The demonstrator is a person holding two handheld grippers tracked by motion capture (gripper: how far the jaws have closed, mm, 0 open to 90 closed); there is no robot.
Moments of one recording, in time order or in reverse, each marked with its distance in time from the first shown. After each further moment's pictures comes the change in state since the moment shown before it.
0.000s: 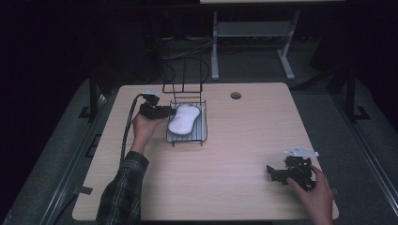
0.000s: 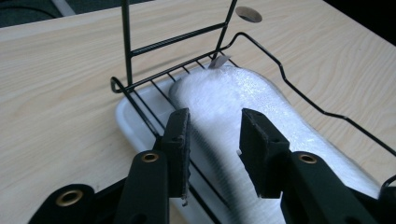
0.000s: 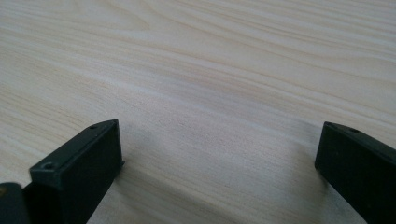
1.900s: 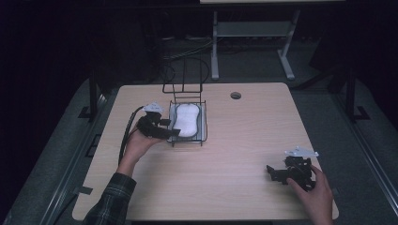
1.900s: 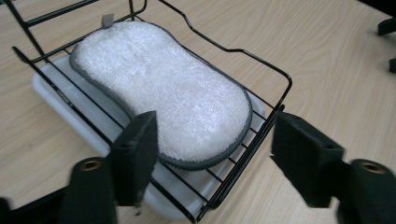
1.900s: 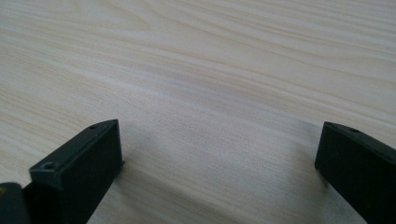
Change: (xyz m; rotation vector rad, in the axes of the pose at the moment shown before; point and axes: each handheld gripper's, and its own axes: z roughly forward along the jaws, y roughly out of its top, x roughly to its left) left arm -0.062 -0.024 -0.041 0.089 -0.077 0.172; right arm 0.000 0.000 0.000 0.000 -0.002 0.002
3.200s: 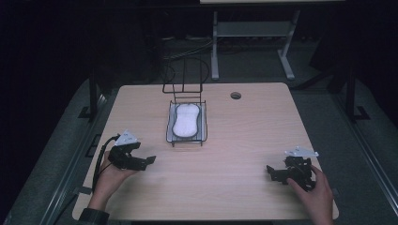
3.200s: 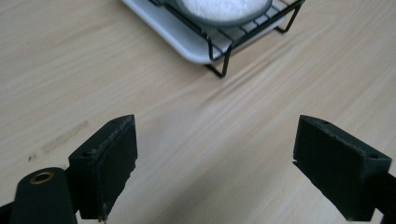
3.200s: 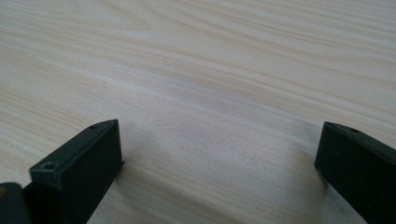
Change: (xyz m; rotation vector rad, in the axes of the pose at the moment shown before) left arm -0.031 -0.096 -0.068 0.026 0.192 -0.033; right arm 0.000 0.000 0.000 0.000 0.001 0.000
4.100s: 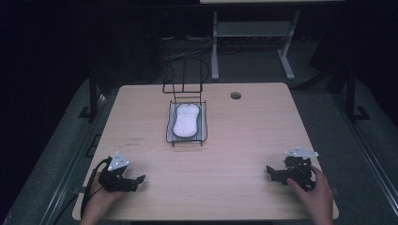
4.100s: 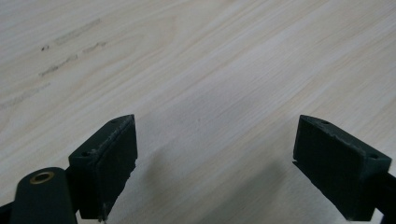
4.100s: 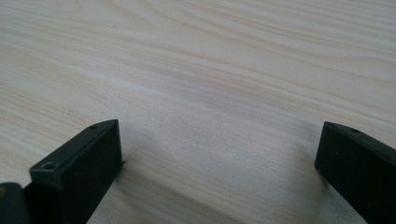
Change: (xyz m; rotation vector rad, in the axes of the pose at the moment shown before) left arm -0.008 -0.067 -0.006 0.067 0.102 0.004; right arm 0.001 0.000 0.000 -0.001 0.003 -0.005
